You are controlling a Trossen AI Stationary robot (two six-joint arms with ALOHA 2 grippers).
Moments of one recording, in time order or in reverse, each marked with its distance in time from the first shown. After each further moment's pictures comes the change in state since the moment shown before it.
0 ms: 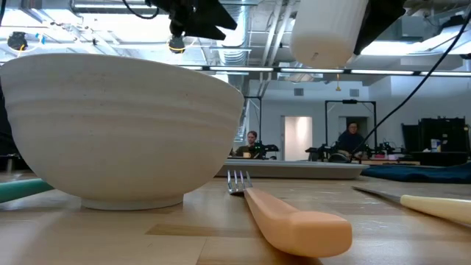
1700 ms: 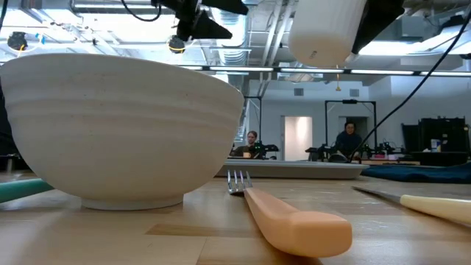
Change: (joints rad) left arm 0.014 0.035 -0.001 0.115 0.154 -0.099; right arm -0.009 0.000 0.000 0.009 -0.006 0.008
